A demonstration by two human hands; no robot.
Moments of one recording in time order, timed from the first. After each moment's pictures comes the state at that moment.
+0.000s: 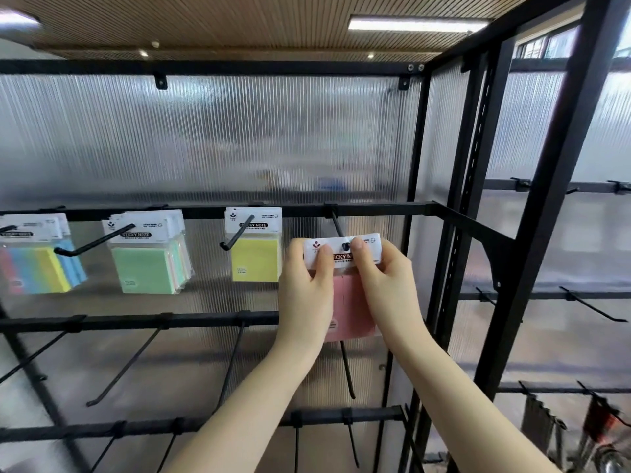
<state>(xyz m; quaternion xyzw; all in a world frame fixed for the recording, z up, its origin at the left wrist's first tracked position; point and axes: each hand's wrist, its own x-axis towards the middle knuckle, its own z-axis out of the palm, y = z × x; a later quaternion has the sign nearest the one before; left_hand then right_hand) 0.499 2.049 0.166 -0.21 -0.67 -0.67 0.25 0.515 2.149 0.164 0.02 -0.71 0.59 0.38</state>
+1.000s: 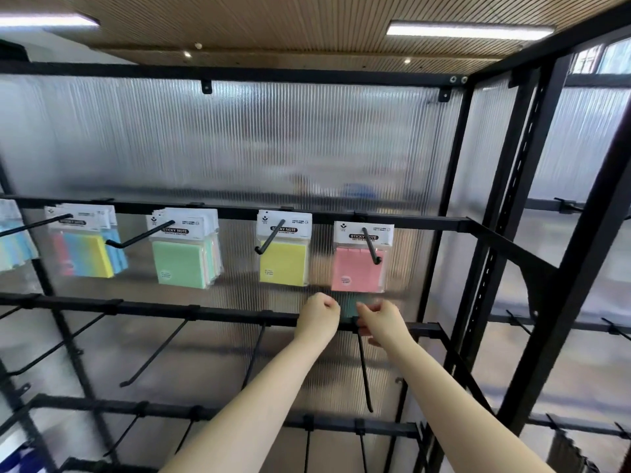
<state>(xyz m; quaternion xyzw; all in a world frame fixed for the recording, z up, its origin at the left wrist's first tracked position) 0.410 2.051 0.093 -0.07 -0.86 -0.51 0.02 0.438 2.170 0.090 -0.16 -0.82 0.54 0.11</state>
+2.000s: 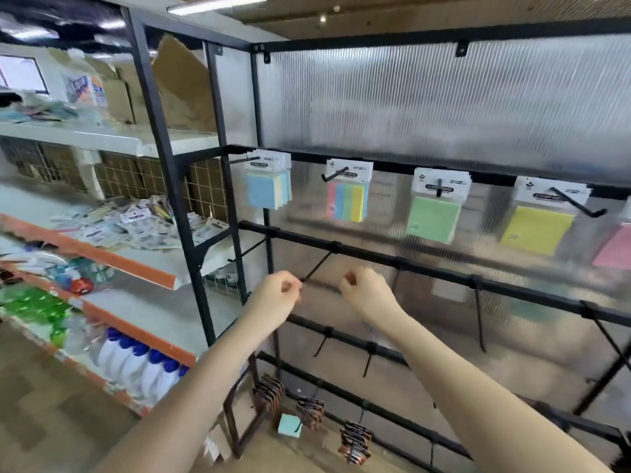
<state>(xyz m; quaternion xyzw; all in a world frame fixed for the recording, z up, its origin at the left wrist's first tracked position) 0.517 1.600 0.082 0.05 -0.89 -0.45 0.11 0.482 1.775 0.098 0.10 -0.93 0.36 0.03</state>
